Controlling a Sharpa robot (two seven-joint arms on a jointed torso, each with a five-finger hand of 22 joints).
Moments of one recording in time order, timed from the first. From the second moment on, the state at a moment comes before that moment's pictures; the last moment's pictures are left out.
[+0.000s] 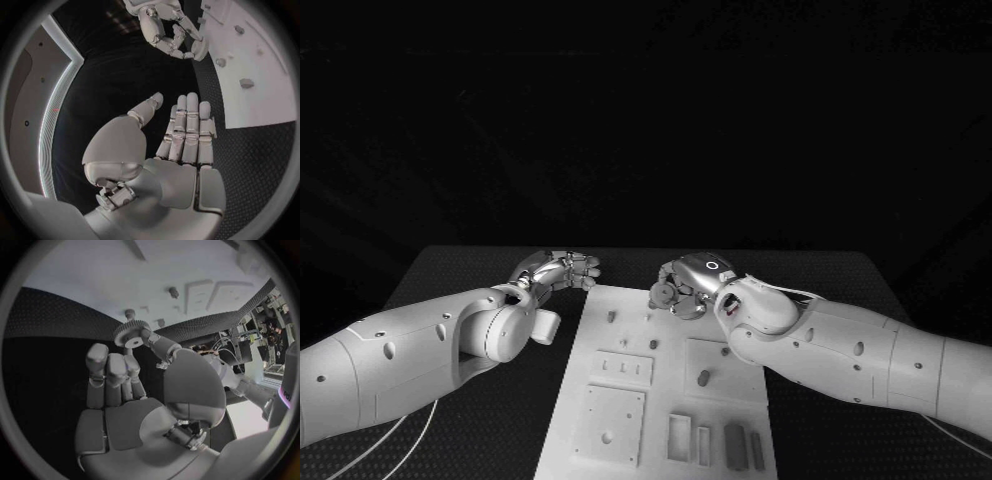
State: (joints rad) left arm 1.29 -0.69 -0.16 1.25 -0.02 -0.27 0.28; left_hand 1.06 -0.08 0.52 -0.26 0.10 0.82 0.17 0.41 0.45 1.21 0.10 0.19 0.14 1.02 0.06 0.55 0.60 0.04 0.76 -0.04 0.58 1.28; right arm 1.19 -0.57 -0.05 1.28 -1.78 -0.45 -0.23; right_hand 1.08 -0.22 0.79 -0.16 0.05 0.88 0.10 0.37 0.48 1.10 0.00 1.28 1.21 1.31 -0.10 1.23 1.09 0.21 1.26 -0.04 1.03 1.31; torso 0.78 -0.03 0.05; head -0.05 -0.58
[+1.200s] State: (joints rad) left arm 1.29 -0.68 -0.16 1.25 -0.02 -0.27 0.28; left_hand 1.06 -0.08 0.52 -0.26 0.10 0.82 0.17 0.41 0.45 1.21 0.10 0.19 0.14 1.02 0.06 0.55 0.60 0.04 0.76 -0.04 0.58 1.28; right arm 1.15 -0.45 -0.10 1.17 -1.79 -0.45 -0.23; right_hand 1.08 -0.22 0.79 -0.16 0.05 0.88 0.10 0.36 0.48 1.09 0.00 1.27 1.20 1.31 -0.10 1.23 1.09 0.22 1.25 -0.04 1.03 1.31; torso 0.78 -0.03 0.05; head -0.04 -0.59
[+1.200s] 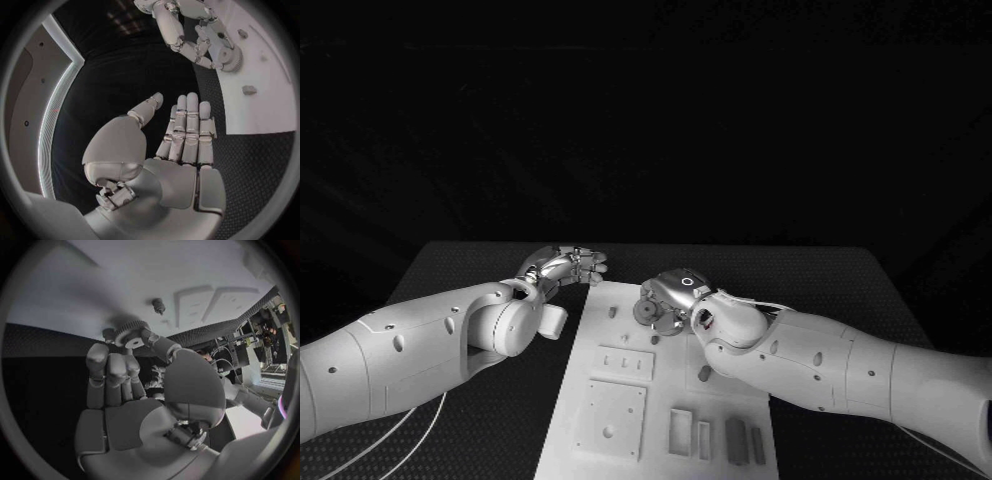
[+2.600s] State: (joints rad) left arm 1.29 -0.69 -0.16 1.25 -0.02 -0.27 0.28; left_hand 1.06 -0.08 0.52 -0.26 0.10 0.81 0.17 0.40 0.45 1.21 0.10 0.19 0.14 1.02 0.06 0.55 0.60 0.04 0.76 -0.04 0.58 1.28; right arm 1.15 -0.46 -0.11 1.16 -1.74 -0.41 -0.21; right_hand 1.09 -0.16 0.83 -0.26 0.37 0.85 0.13 0.29 0.44 1.05 0.02 1.22 1.17 1.31 -0.07 1.21 1.11 0.21 1.25 -0.04 1.03 1.31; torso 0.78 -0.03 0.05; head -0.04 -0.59
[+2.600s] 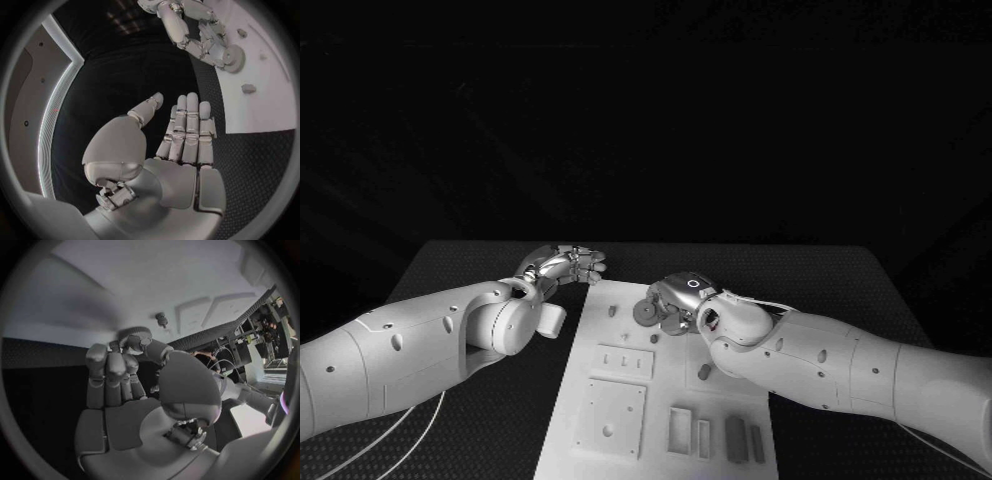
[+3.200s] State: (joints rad) left arm 1.29 -0.69 -0.16 1.25 -0.02 -0.27 0.28; left_hand 1.06 -0.08 0.52 -0.26 0.10 0.81 0.17 0.40 0.45 1.21 0.10 0.18 0.14 1.02 0.06 0.55 0.60 0.04 0.76 -0.04 0.58 1.28; right arm 1.14 -0.51 -0.11 1.19 -1.72 -0.42 -0.21; right_hand 1.06 -0.15 0.84 -0.27 0.54 0.85 0.13 0.28 0.42 1.05 0.02 1.22 1.17 1.31 -0.07 1.20 1.11 0.21 1.25 -0.03 1.03 1.31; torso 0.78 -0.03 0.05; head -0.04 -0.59
